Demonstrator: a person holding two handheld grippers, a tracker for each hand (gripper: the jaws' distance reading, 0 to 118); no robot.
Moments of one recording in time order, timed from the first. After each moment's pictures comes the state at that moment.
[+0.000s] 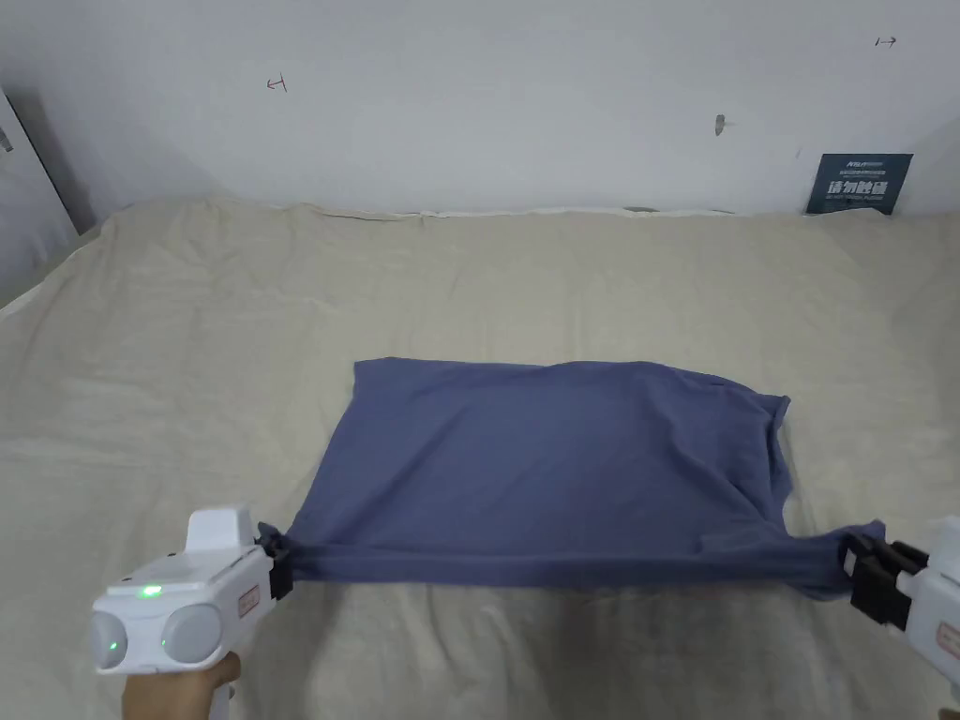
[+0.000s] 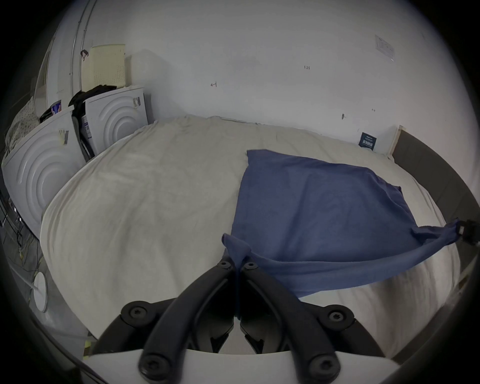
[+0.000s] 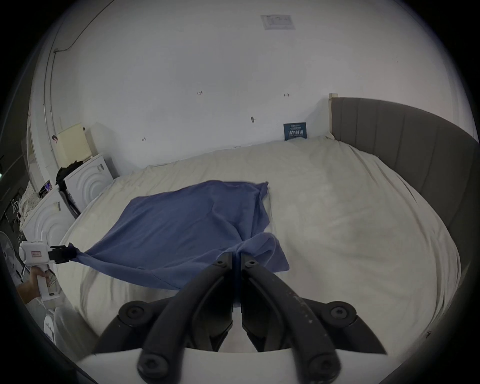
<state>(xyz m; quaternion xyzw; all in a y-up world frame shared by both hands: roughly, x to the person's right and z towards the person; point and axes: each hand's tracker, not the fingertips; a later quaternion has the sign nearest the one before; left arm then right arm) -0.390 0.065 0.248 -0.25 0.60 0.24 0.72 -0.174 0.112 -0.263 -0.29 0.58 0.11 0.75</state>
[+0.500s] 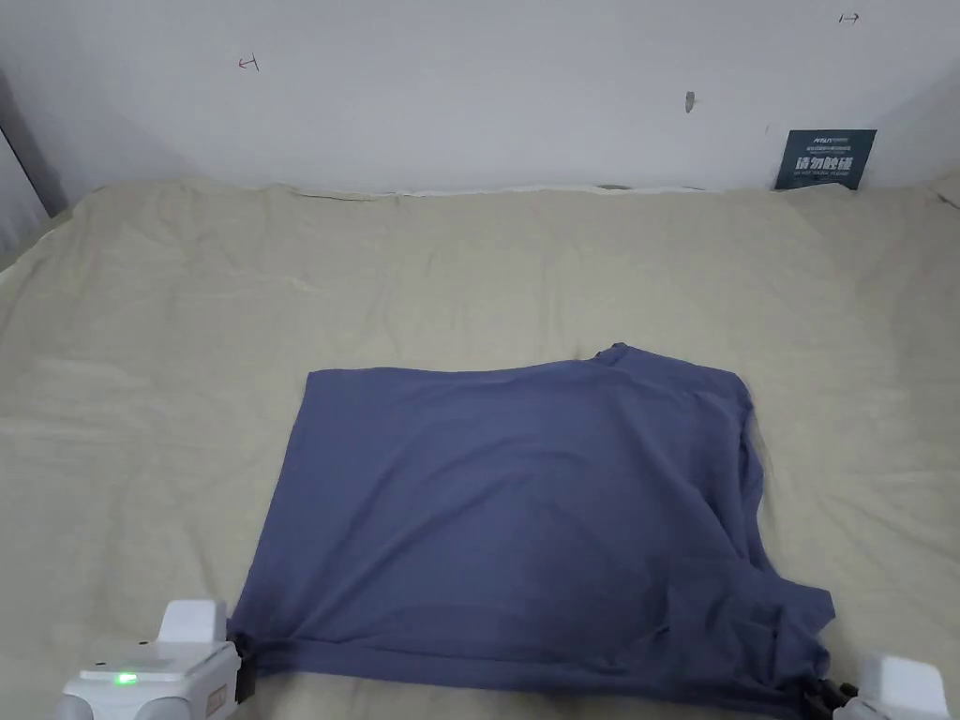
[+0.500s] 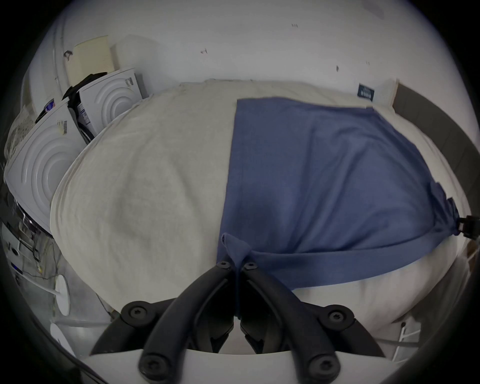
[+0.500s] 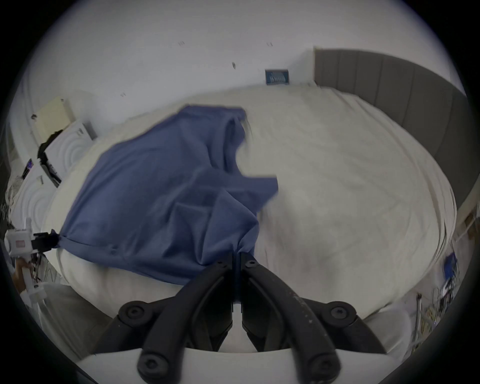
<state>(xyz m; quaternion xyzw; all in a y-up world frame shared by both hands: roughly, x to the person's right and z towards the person) -0.326 0.000 0.267 -0.38 0.57 0.24 0.69 -0.114 0.002 -0.247 -0.41 0.50 0.20 0.74</state>
